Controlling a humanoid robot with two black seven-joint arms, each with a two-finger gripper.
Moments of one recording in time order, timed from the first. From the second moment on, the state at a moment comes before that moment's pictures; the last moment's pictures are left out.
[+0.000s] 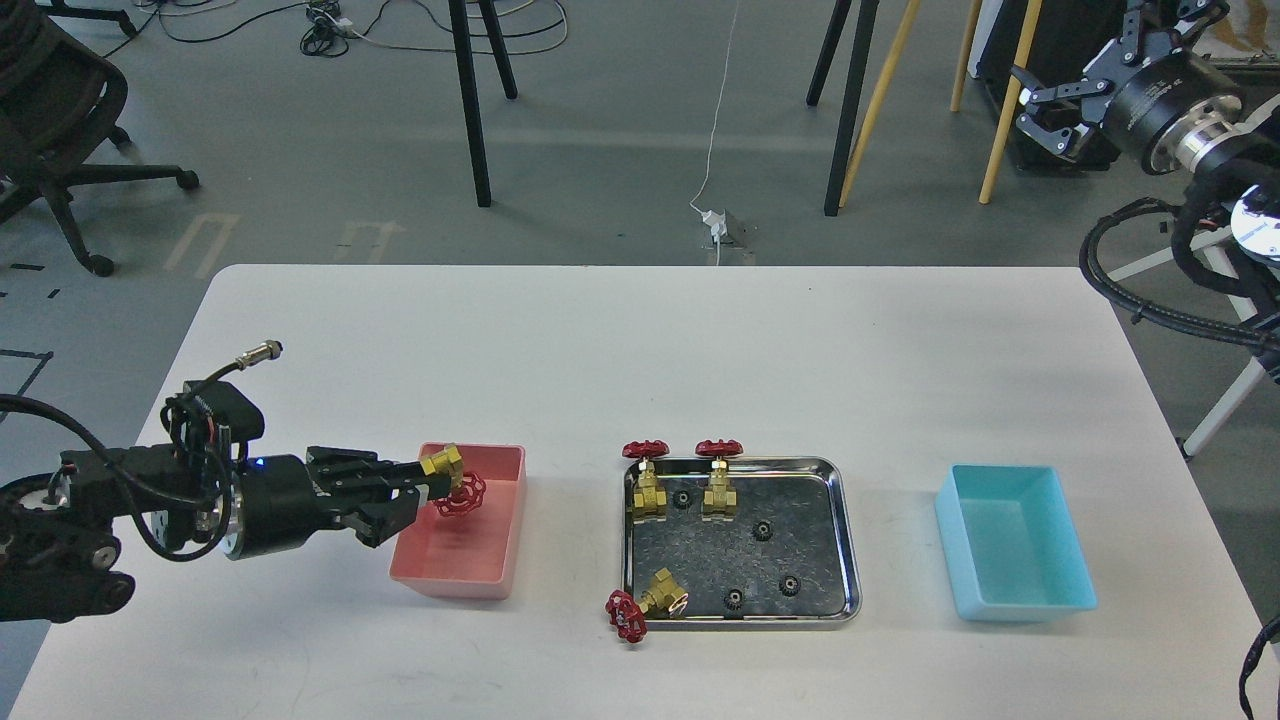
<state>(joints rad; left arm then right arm) -1.24 0.75 0.86 -1.38 1.14 0.46 -0.49 1.06 -0.44 0.74 0.41 0.09 0.49 -0.06</state>
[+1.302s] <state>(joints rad) -1.21 0.75 0.78 -1.39 1.17 0.45 -0.49 1.05 -0.44 0.74 0.42 0.09 0.49 -0.06</state>
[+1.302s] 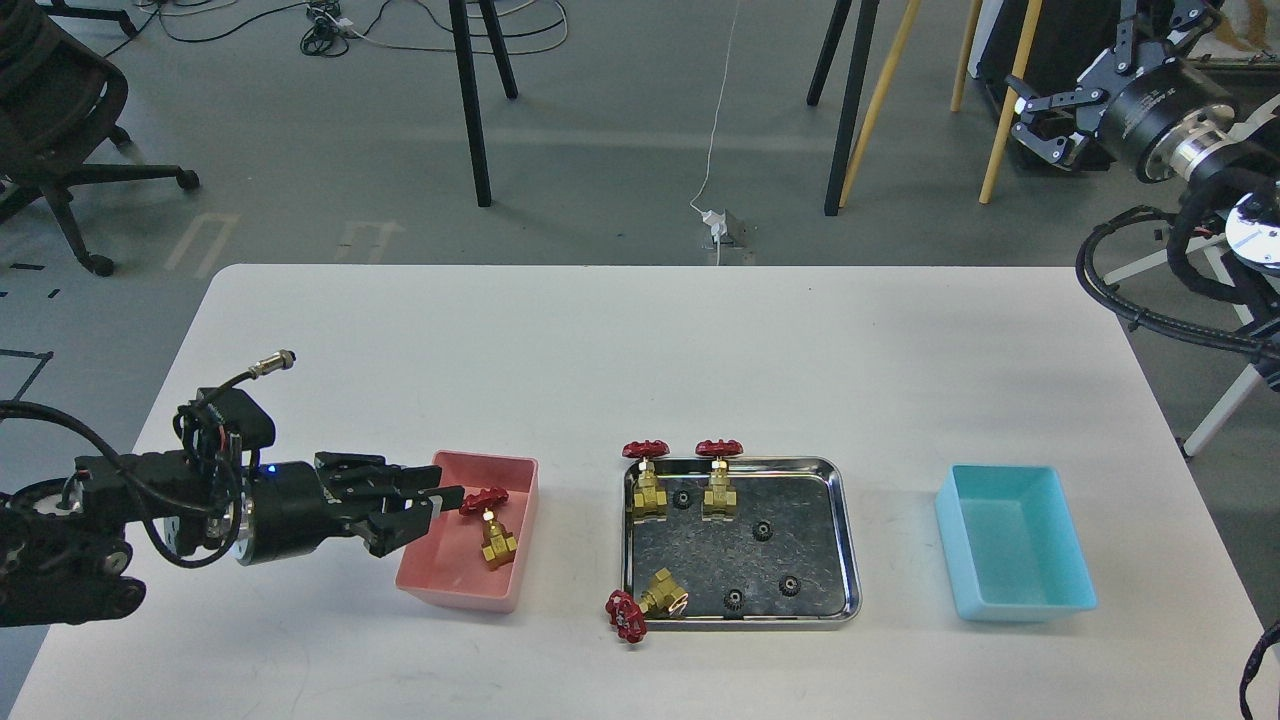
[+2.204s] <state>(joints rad) -1.16 0.52 -0.27 -1.24 0.26 -0.06 -0.49 1.38 -0.65 -0.09 1.39 -0.97 0.49 -0.12</state>
